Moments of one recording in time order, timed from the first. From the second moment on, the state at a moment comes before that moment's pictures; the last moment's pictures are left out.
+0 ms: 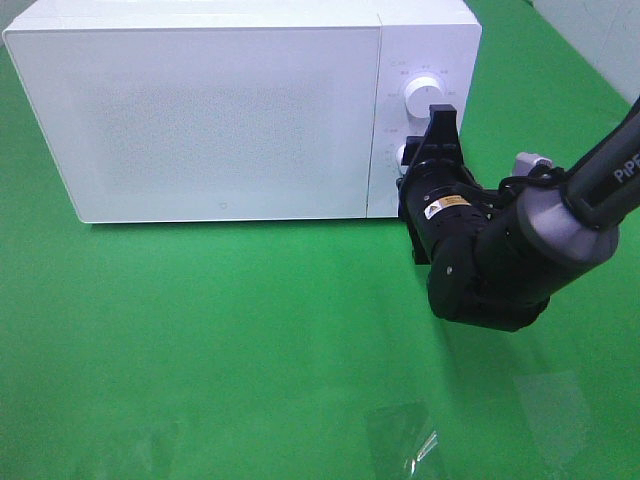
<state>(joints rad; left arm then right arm) 0.03 0.00 -0.52 0.01 1.08 0.11 0.63 2.11 -0.81 0.67 -1.19 1.33</state>
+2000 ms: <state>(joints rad) 0.03 0.00 -0.52 0.01 1.08 0.11 0.48 1.27 -0.58 0.10 0.02 0.10</state>
